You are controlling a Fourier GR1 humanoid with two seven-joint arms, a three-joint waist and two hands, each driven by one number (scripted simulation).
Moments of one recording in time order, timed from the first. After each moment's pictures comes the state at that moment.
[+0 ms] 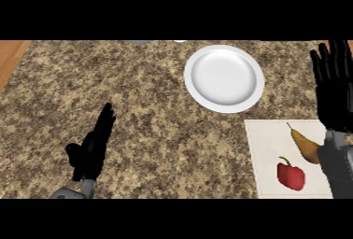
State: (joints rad) left arm -0.06 0.26 -0.35 -1.45 0.23 0.37 -0.04; right arm -0.32 -0.34 -0.05 -1.53 -0.36 -0.18 -0.12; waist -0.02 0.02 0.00
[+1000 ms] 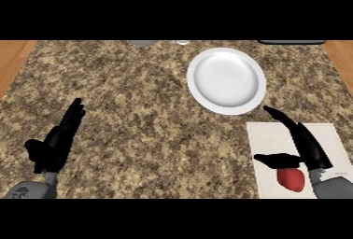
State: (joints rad) left arm -0.08 0.41 -0.18 -1.31 0.26 0.14 -0.17; right arm -0.12 -0.50 0.29 -1.35 0.12 -0.14 -0.04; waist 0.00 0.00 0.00
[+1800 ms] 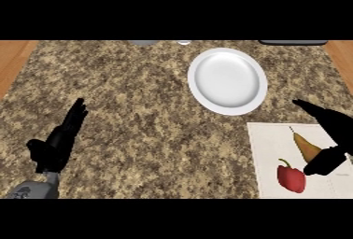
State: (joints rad) left arm -0.08 0.39 -0.16 -1.31 0.23 0.11 -0.16; right arm -0.21 -0.82 0.32 -1.57 0.25 0.25 0.46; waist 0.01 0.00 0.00
